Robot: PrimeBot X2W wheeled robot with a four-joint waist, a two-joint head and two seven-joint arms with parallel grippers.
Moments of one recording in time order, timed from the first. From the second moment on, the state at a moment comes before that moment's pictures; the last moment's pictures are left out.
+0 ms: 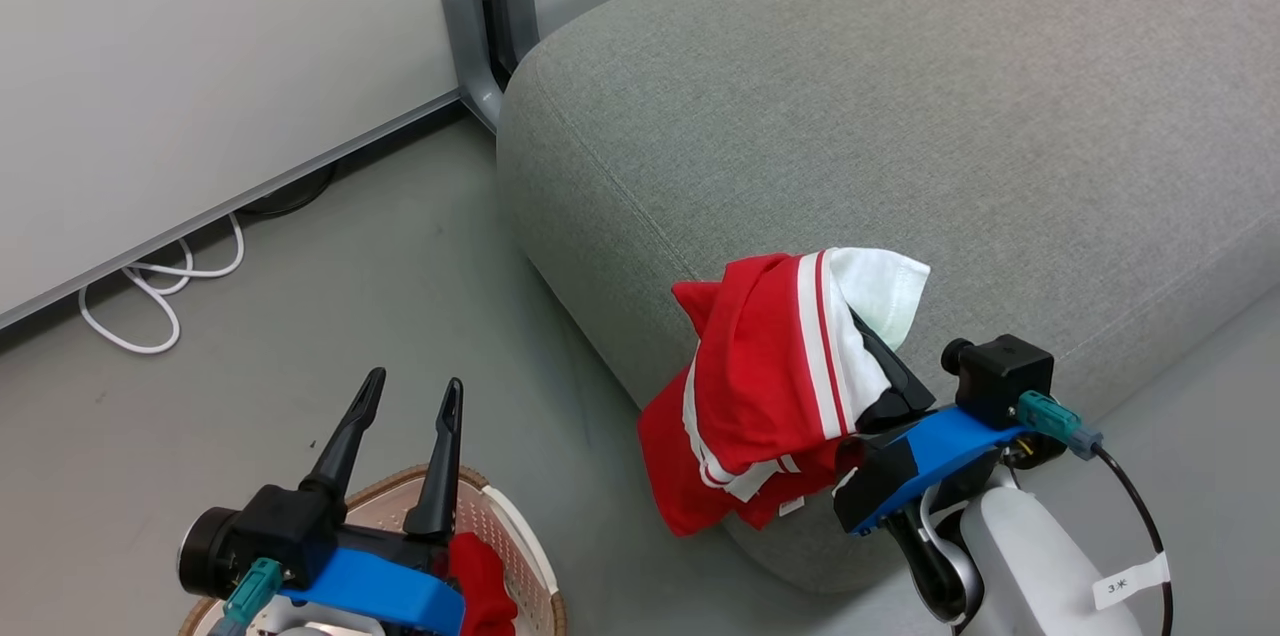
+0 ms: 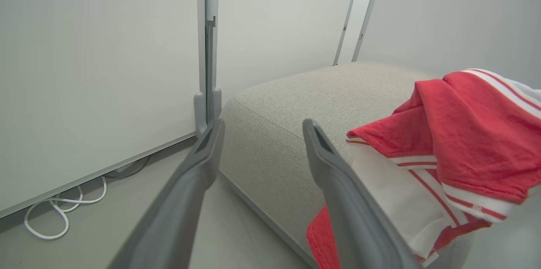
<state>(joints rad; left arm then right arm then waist) -0.07 0.17 -0.23 0.20 -0.26 -0.13 -0.26 -0.38 -0.05 0.27 0.49 0.33 0.13 -0.21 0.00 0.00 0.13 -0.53</state>
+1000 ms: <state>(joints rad) -0.25 0.28 -0.27 0.08 -0.22 -0.13 -0.26 -0.98 -0.05 -0.29 0.51 0.09 0.13 -0.09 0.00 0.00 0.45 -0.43</state>
